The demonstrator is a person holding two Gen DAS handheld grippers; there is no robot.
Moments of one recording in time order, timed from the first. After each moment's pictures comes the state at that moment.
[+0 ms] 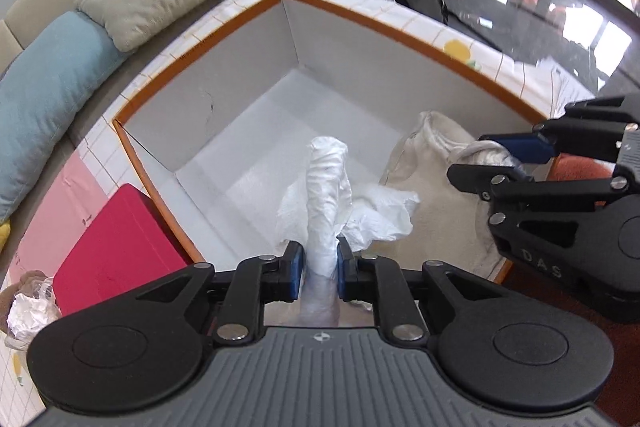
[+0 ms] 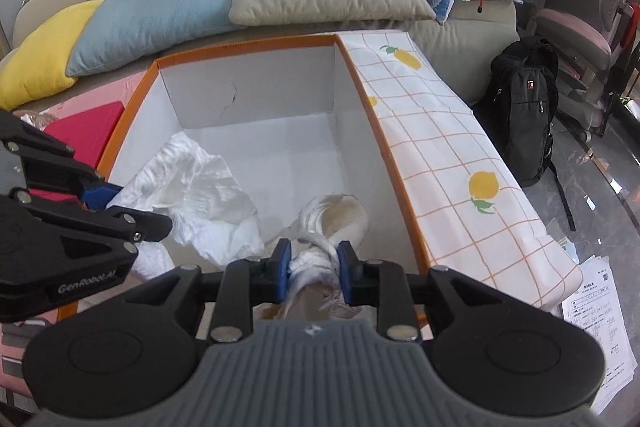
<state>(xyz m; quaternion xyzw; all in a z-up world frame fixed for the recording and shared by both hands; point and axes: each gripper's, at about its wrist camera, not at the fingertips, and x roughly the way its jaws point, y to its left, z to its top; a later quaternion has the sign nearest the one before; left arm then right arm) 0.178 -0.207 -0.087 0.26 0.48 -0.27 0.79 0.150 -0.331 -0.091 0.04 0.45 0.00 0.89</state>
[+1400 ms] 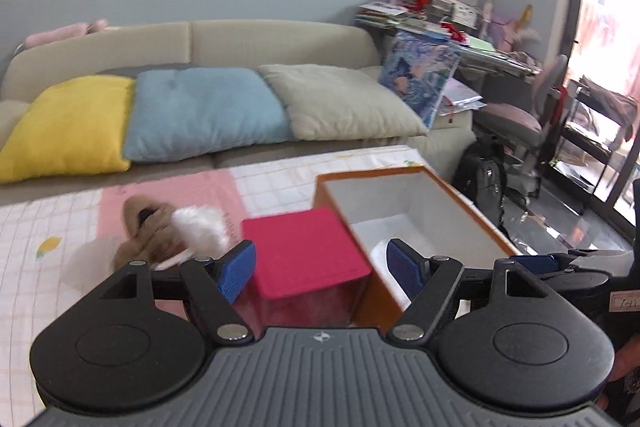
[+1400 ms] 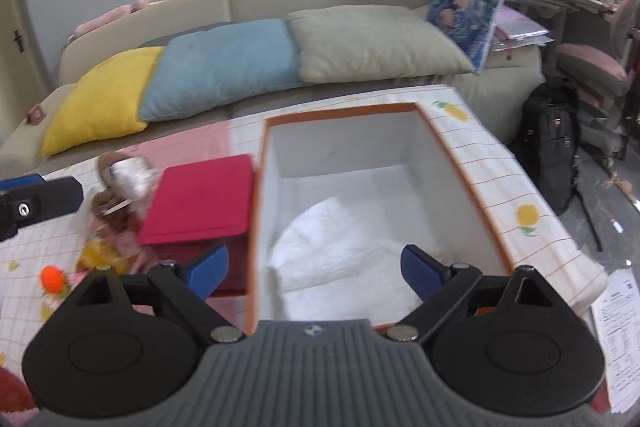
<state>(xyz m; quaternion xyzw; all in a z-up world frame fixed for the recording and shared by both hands) 0.074 -0.020 0.013 -0.02 0.31 -0.14 0.94 0.096 -0.239 -0.021 0.07 0.38 0.04 0.92</state>
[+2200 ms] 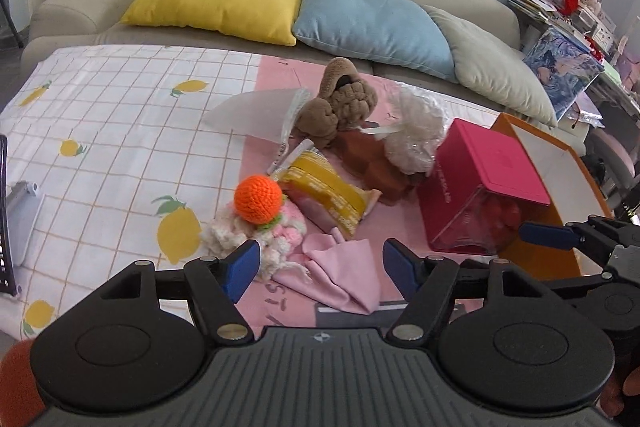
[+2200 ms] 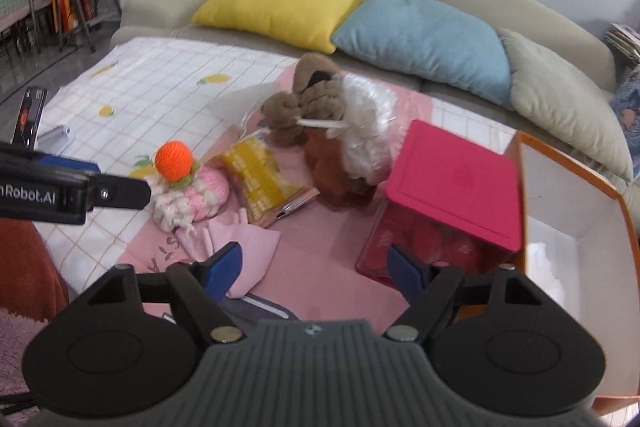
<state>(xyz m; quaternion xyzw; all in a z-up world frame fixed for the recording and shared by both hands) 0.035 0.131 -0.058 -0.12 0.40 0.02 0.91 0.091 -0.063 -0.060 -0.13 0.38 0.25 0.88</state>
